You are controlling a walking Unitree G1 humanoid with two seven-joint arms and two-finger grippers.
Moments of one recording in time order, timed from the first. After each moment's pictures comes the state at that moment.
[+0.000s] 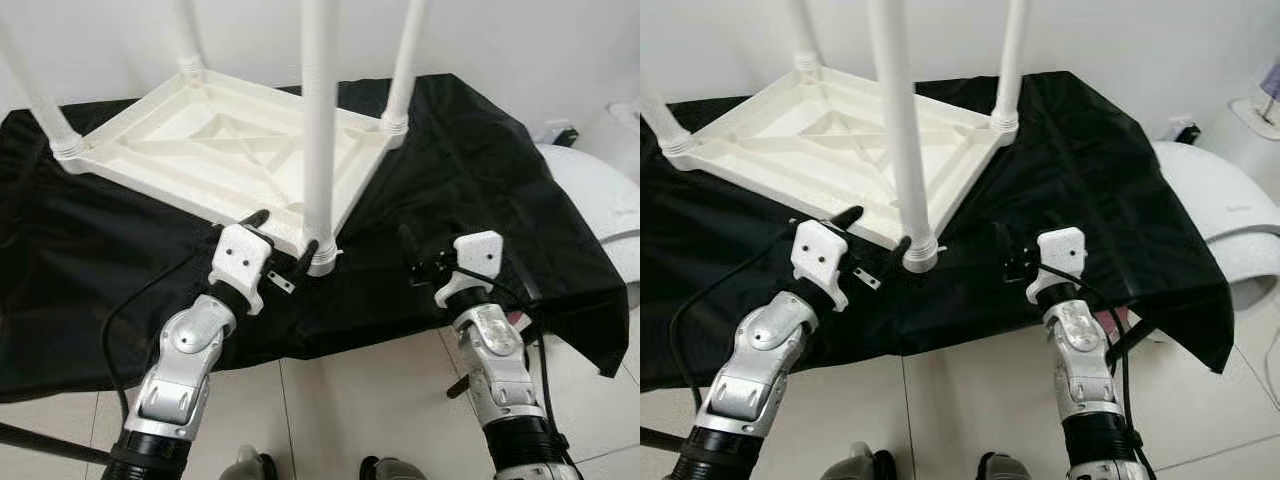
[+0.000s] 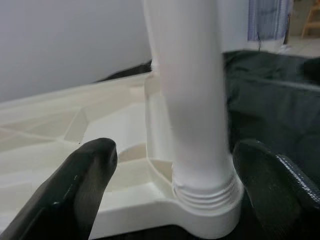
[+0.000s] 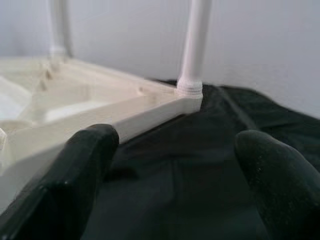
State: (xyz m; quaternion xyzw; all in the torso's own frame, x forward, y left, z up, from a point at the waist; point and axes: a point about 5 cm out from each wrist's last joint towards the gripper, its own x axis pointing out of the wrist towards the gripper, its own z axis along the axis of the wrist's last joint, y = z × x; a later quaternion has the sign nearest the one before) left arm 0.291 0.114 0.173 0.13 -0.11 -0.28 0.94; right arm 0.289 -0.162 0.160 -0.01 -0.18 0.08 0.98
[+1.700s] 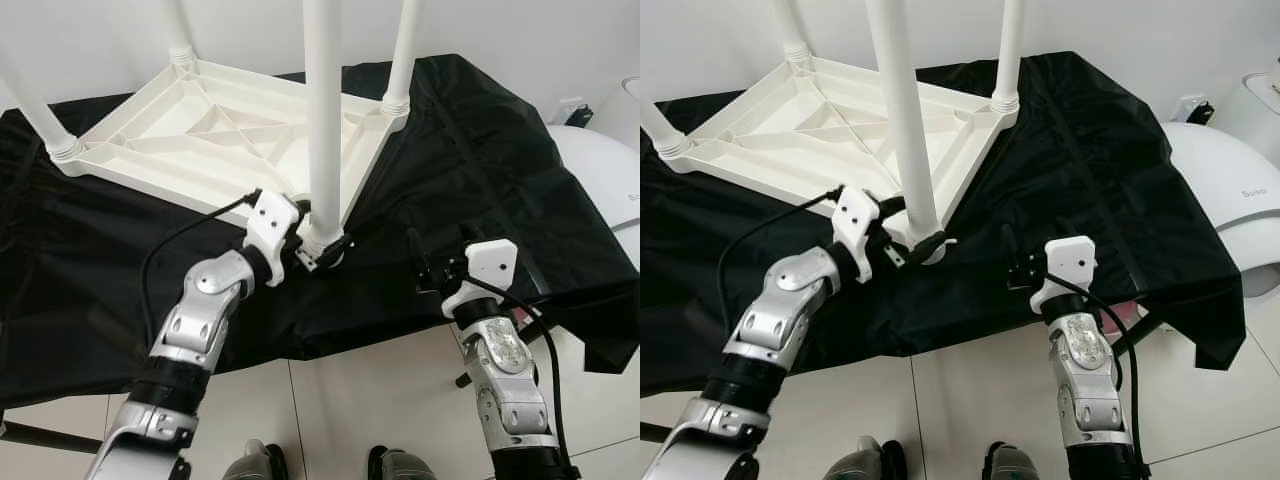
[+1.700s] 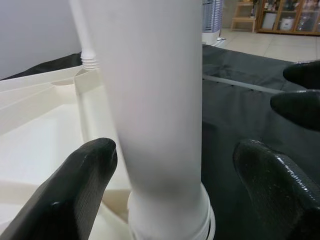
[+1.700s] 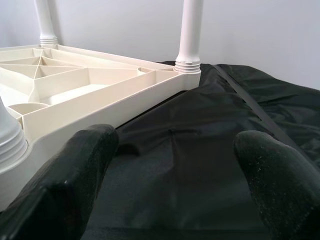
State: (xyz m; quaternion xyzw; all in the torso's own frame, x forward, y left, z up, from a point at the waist) left arm 0.324 0.086 0.187 0.11 -0.08 -0.41 0.90; right arm 0.277 -0.160 0.160 0.00 -0.16 0.07 0.99
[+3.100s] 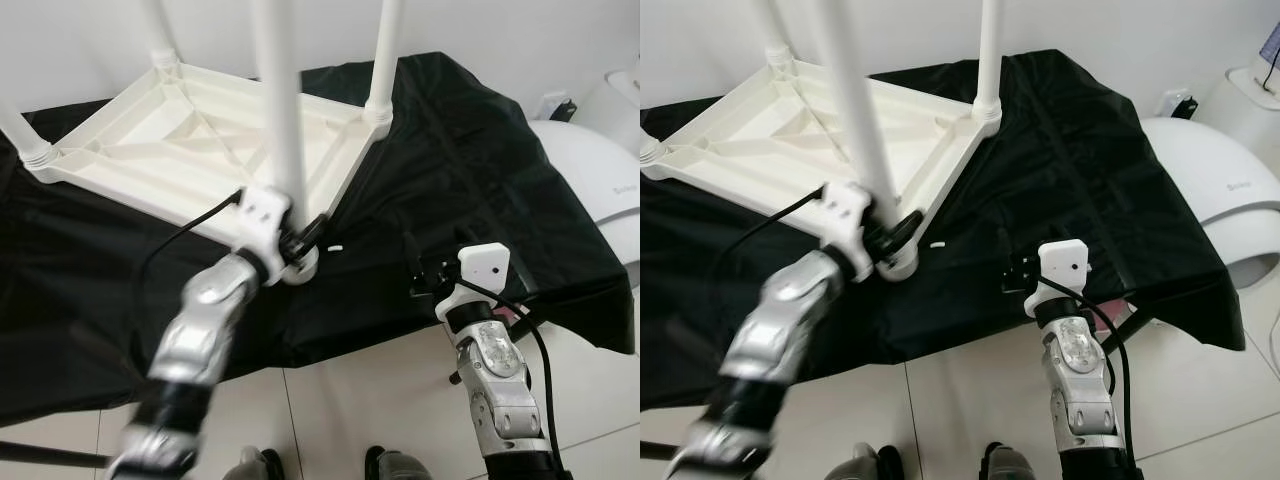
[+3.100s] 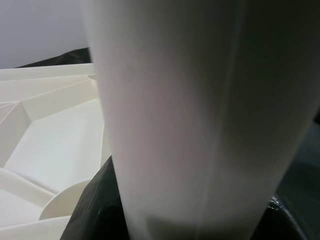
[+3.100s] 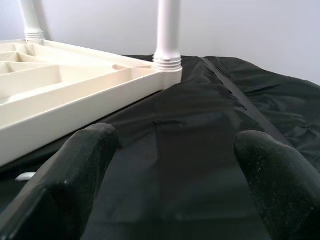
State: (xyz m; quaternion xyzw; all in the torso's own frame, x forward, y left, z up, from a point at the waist) left arm 0.297 0.118 0.185 0.09 -0.07 -0.35 0.93; right arm 0.278 -0.153 0.159 0.00 -0.15 0.07 0.99
